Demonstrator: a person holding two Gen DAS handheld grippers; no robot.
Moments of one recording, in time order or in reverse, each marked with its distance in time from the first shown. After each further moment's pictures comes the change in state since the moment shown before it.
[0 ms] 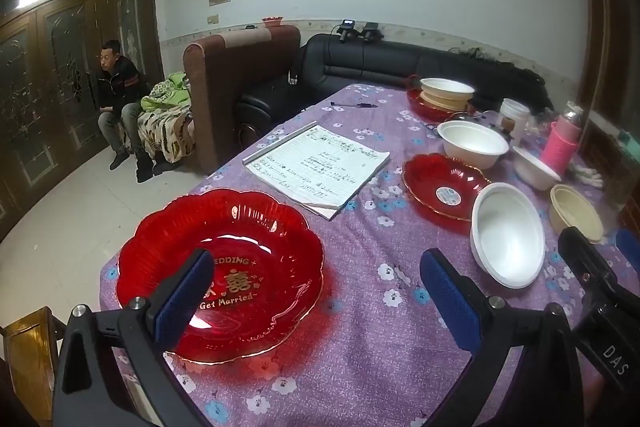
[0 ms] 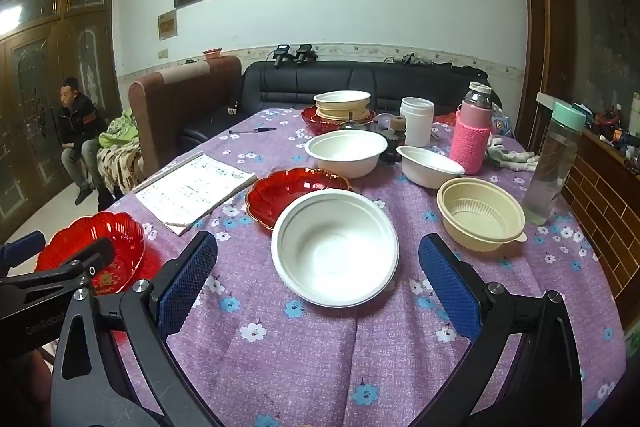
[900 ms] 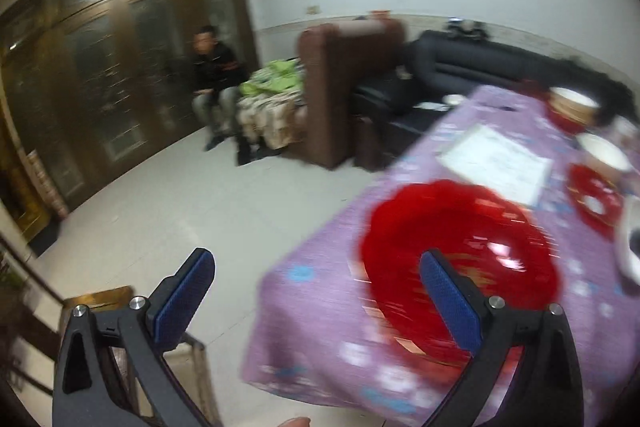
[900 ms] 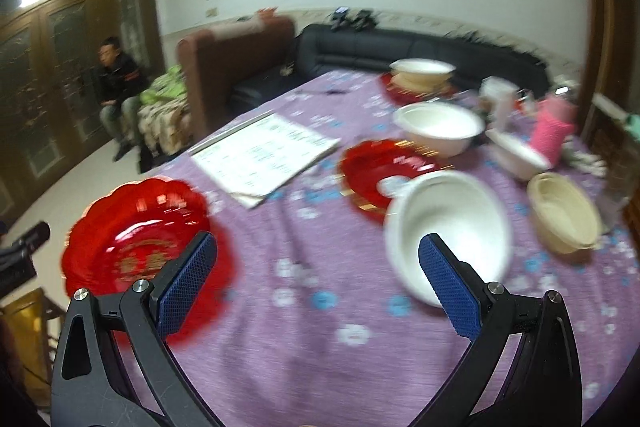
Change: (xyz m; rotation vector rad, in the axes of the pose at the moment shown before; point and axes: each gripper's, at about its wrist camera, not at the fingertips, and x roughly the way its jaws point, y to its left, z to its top) left arm 0.016 0.166 -0.024 -0.153 0.080 0.308; right arm 0.042 0.104 0.018 -0.082 0.216 0.223
